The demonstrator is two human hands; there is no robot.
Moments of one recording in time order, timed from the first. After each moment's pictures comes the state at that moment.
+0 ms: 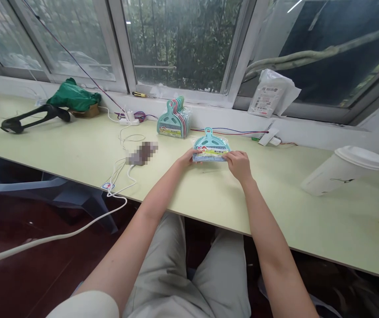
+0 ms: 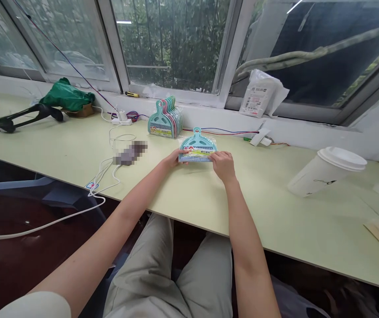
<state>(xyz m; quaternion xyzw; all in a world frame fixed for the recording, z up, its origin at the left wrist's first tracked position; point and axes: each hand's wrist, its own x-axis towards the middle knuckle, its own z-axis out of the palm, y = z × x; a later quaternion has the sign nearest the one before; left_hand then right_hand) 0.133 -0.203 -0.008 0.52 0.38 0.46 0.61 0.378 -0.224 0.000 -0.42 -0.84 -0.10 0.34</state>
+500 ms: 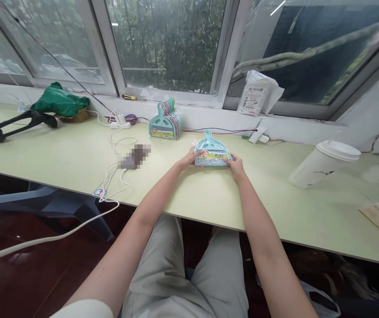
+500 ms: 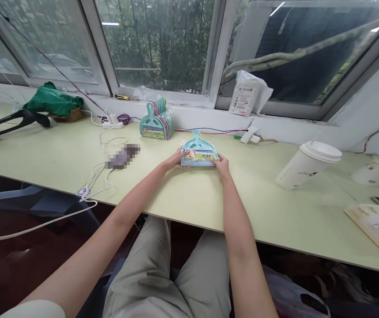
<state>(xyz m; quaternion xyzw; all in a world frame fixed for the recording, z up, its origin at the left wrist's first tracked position) 0.161 -0.224 0.007 0.56 0.42 0.41 0.59 0.398 -0.191 -0.034 -0.46 -0.50 0.46 0.57</state>
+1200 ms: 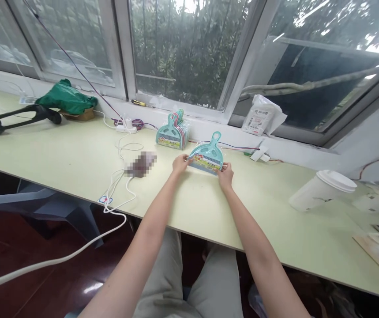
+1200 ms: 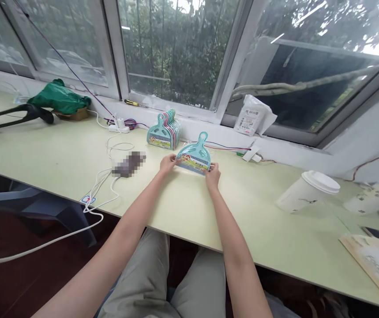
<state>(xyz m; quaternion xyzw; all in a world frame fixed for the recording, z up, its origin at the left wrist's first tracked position) 0.093 -0.201 0.001 0.58 0.62 0.48 0.22 0.325 -0.183 -0.025 -0.53 -0.58 0.23 0.57</state>
